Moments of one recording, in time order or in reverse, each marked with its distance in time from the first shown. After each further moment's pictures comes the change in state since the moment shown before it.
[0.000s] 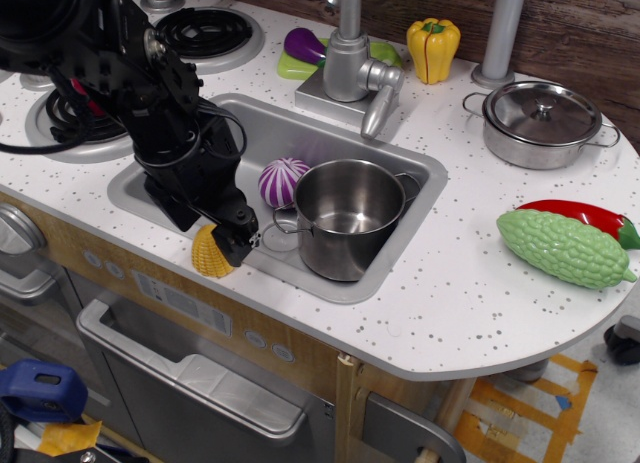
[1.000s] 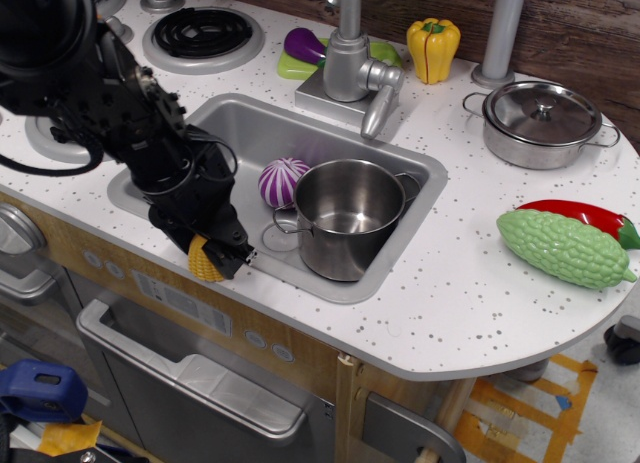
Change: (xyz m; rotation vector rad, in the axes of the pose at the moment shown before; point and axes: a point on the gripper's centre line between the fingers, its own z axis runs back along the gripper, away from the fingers) arm -0.004 0.002 -0.015 -0.011 -0.013 0.024
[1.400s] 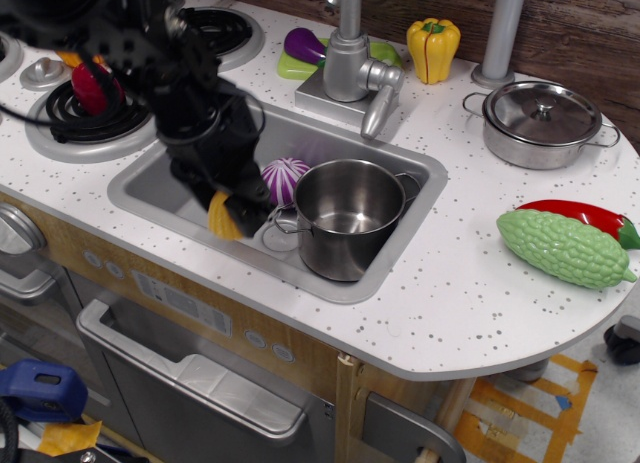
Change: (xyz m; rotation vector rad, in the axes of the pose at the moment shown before) arm 0.036 -0.003 0.020 0.007 -0.019 -0.047
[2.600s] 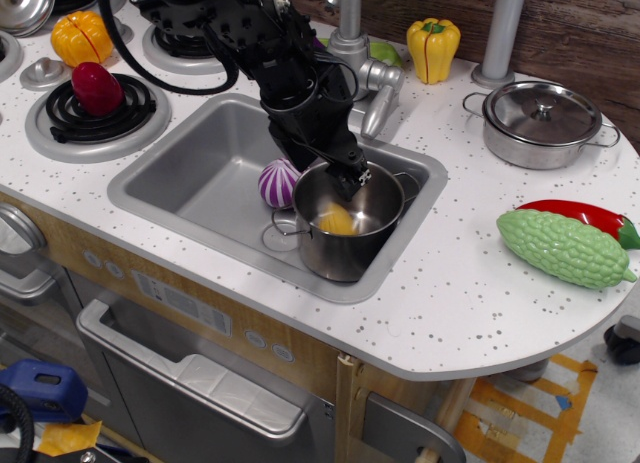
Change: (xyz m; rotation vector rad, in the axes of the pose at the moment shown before) arm 0.067 -0.021 -0.034 -0.065 -0.113 -0.098
